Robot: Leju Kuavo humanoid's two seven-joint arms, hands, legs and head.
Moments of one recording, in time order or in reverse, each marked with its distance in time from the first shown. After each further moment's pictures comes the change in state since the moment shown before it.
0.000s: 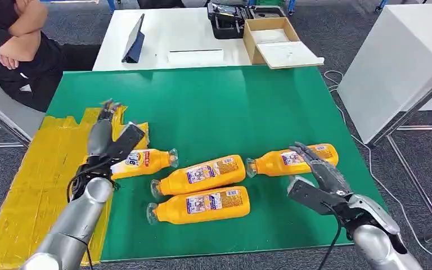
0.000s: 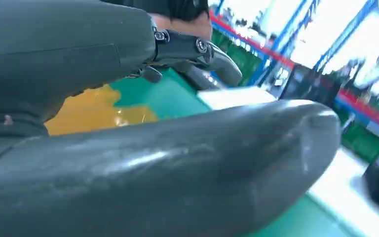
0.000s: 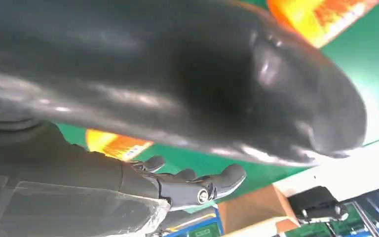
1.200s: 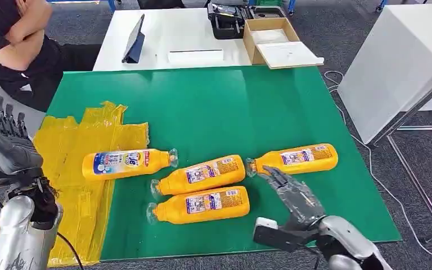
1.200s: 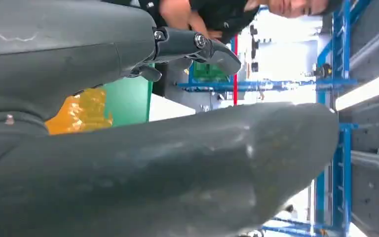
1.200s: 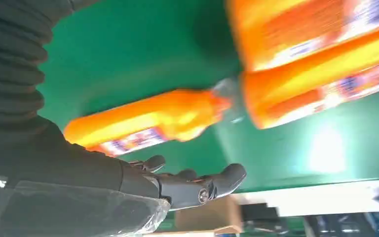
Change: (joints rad) left arm 0.227 0.133 0.172 -0.507 0.986 -0.026 -0.224; right arm 0.044 0.050 0.244 -0.095 0.316 -0.029 0.045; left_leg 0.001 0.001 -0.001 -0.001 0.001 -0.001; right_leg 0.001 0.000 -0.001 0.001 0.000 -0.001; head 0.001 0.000
